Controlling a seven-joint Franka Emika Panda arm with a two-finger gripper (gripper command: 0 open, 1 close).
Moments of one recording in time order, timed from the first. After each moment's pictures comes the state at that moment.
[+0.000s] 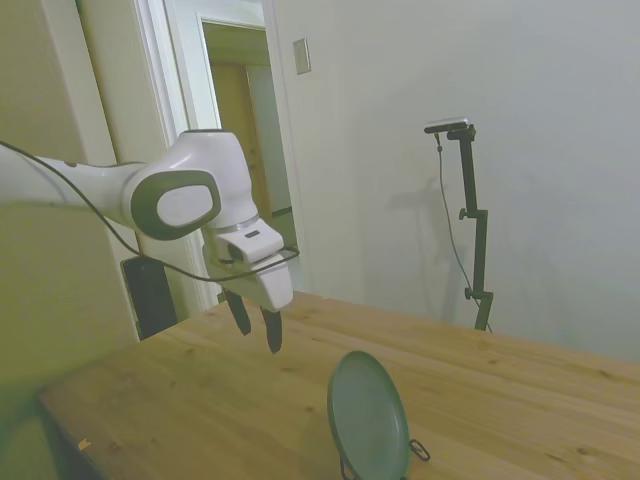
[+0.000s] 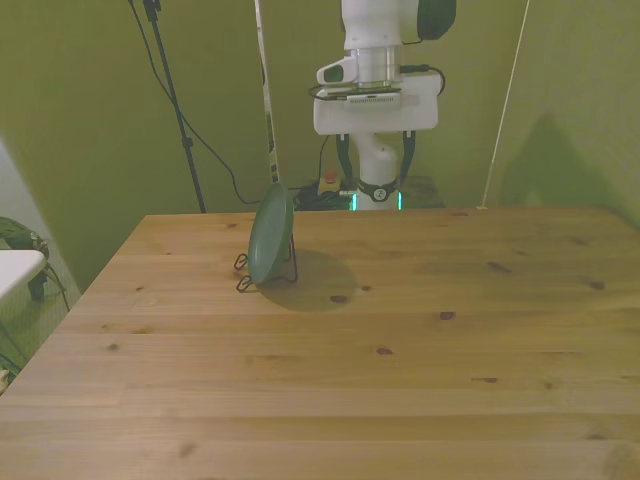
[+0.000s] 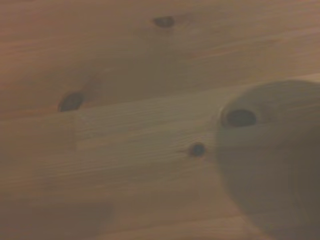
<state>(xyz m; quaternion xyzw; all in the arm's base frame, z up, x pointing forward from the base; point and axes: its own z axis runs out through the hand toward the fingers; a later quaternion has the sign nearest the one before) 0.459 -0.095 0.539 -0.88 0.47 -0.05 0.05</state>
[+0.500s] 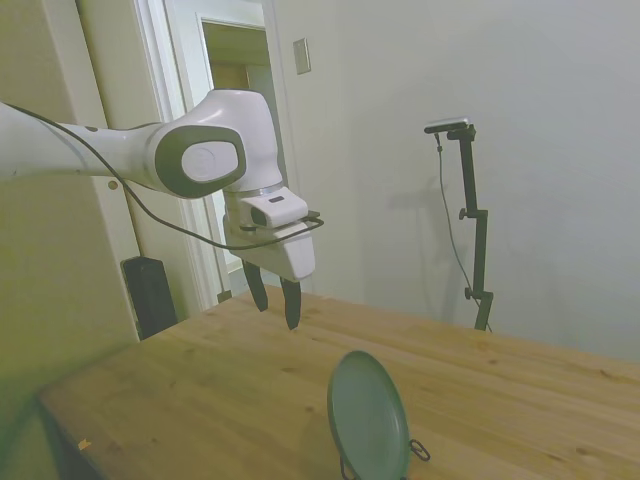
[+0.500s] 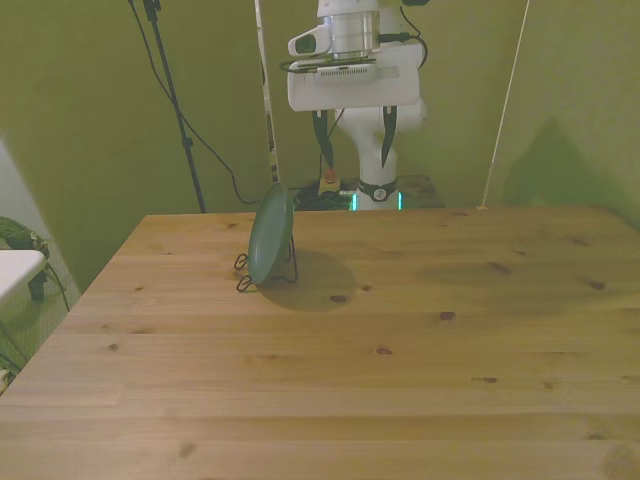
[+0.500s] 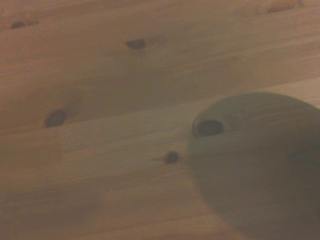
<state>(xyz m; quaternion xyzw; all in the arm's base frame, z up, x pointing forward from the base) 0.470 -0.120 0.564 -0.87 0.49 -0.03 0.04</state>
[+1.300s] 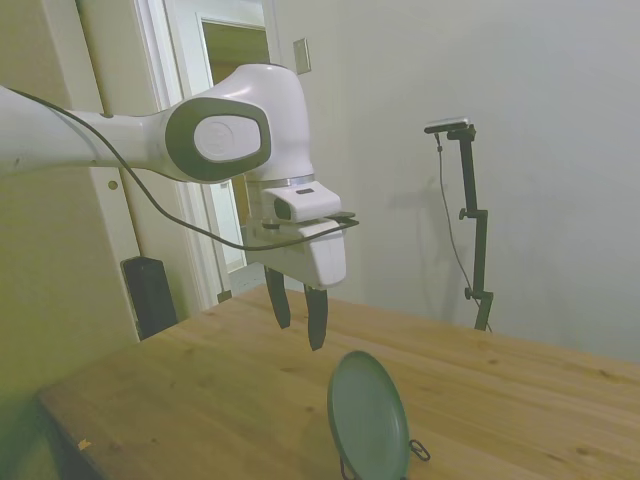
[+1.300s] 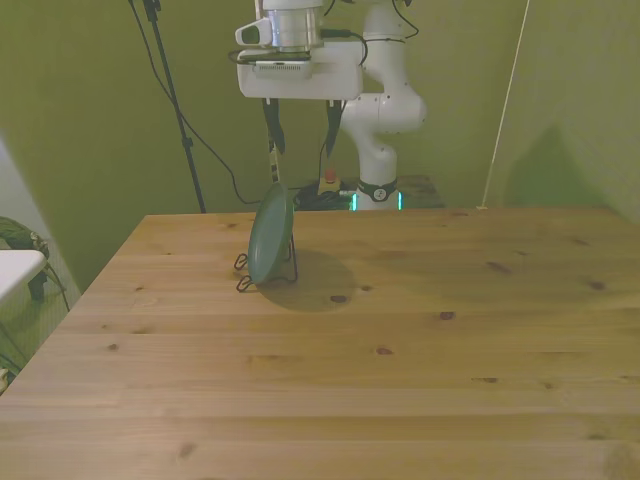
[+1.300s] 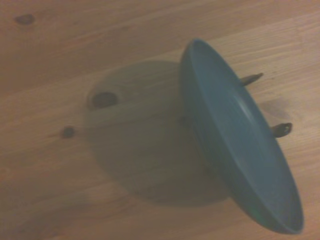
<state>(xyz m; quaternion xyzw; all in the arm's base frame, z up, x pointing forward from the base) 0.437 -0.211 0.581 -0.85 0.52 0.00 -0.01</state>
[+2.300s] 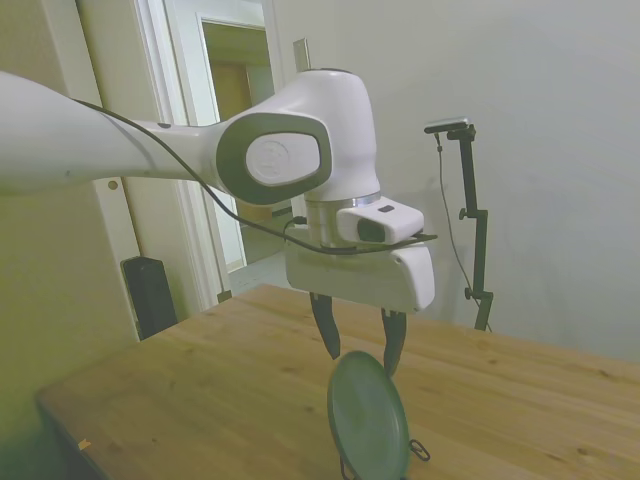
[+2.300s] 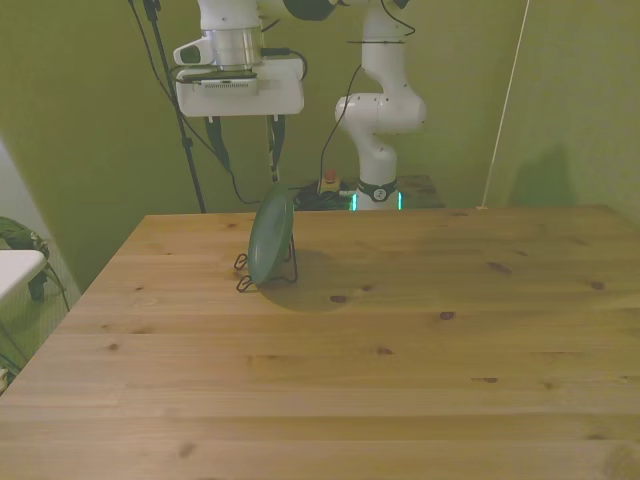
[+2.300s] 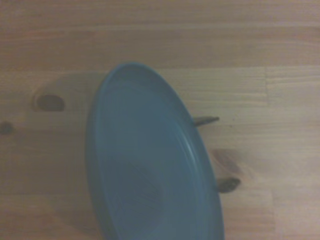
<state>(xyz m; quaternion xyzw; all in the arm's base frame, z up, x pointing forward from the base) 0.447 -0.294 0.551 -0.91 0.41 -0.02 0.01</state>
